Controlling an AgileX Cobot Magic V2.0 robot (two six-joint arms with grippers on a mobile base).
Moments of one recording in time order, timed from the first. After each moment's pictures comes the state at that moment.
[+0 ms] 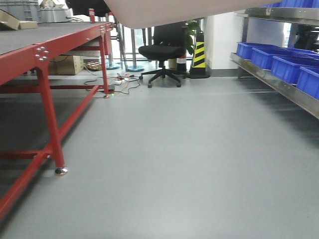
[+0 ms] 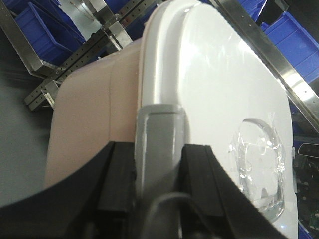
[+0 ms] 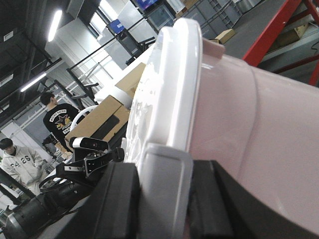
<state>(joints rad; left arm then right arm) -0.02 1.76 -1.51 -1.69 1.11 0.97 -0.29 1.25 -1.10 1.74 1.05 -1.00</state>
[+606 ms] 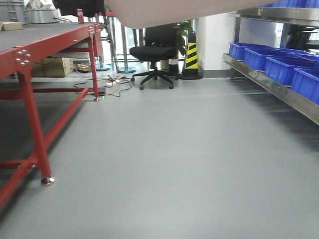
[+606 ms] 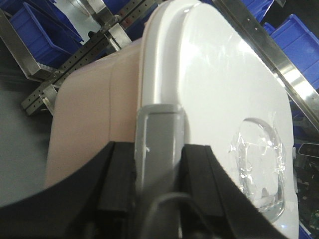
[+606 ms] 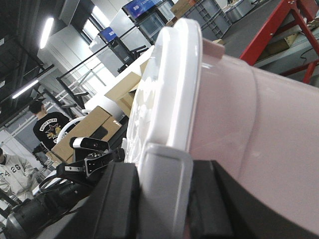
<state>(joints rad) -0.02 1.76 -1.51 -1.68 1.11 0.97 -0.29 1.25 -1.10 1.74 1.05 -1.00</state>
